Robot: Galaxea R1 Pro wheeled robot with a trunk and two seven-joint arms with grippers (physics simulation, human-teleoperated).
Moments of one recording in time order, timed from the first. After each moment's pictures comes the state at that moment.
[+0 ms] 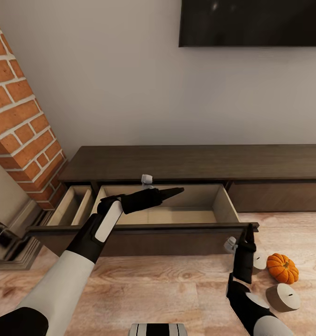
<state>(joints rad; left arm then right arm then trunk) -0.85 -0.08 -0.28 -1.10 0.70 0.68 -0.91 -0.55 -0.05 0.00 -0.47 1.24 0.33 -1.20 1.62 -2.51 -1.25</state>
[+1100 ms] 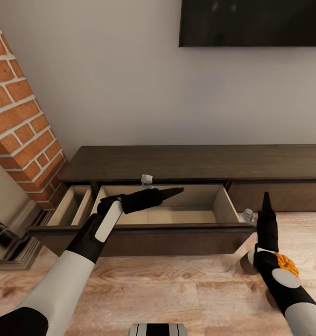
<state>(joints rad) -0.85 -0.08 -0.28 -1.10 0.70 0.67 -0.91 -0.56 -0.24 0.00 -0.85 1.54 0.45 -0.79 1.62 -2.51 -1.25</state>
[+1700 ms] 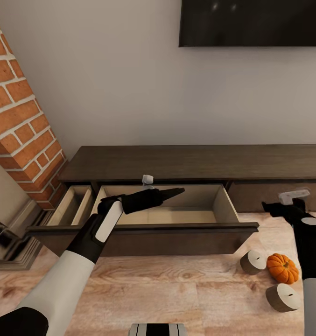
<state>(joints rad) -0.85 -0.08 -0.29 -1.10 0.70 0.67 -0.90 -0.68 -0.24 -0.45 -1.19 0.53 0.33 0.38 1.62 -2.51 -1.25</state>
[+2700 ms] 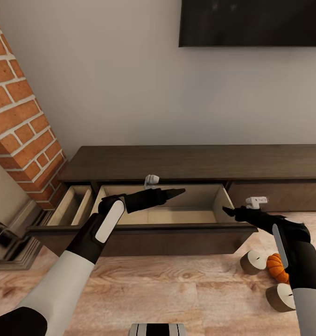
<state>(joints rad) -0.85 -0.08 -0.32 -1.13 0.70 0.68 -0.69 -0.62 -0.21 -0.26 -1.28 0.05 0.65 0.60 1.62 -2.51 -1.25</state>
